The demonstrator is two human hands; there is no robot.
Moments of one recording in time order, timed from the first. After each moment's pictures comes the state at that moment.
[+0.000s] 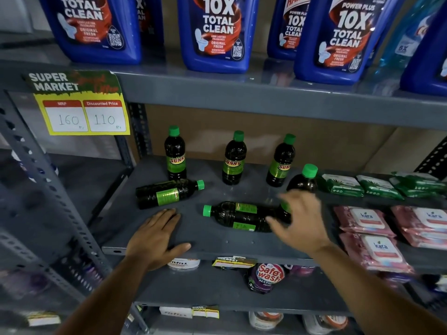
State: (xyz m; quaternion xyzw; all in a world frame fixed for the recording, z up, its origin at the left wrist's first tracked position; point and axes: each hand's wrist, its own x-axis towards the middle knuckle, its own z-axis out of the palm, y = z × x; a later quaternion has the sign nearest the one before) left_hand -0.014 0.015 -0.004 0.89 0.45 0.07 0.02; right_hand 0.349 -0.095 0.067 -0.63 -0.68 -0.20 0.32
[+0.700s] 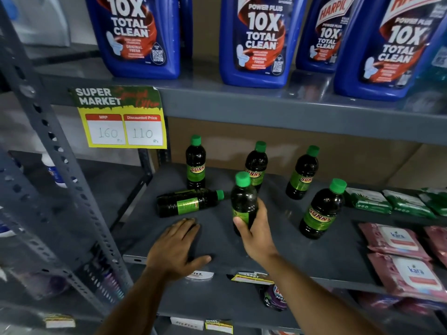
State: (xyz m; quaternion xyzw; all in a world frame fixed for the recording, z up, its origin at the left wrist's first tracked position) left_hand -0.015 0.013 -0.003 0.89 0.44 0.10 0.04; right_hand 0.227 -0.022 0.018 -0.61 -0.57 0.22 0.50
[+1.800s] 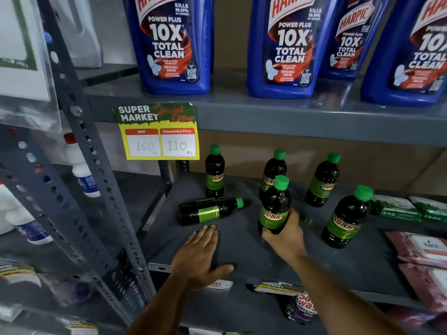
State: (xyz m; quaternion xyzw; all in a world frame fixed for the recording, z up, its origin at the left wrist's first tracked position) left_hand -0.017 0.022 -0.016 0.90 0.44 0.05 0.02; right_hand 0.252 -0.004 0.008 -0.71 -0.46 0.23 0.48
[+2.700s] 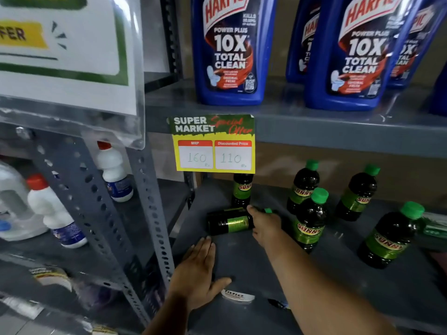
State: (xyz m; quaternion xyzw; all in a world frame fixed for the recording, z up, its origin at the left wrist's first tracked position) left_hand -0.085 0.017 -0.008 0.87 0.49 0.06 -0.02; right_hand 0.123 0.098 0.047 -0.64 -0.13 0.50 0.57
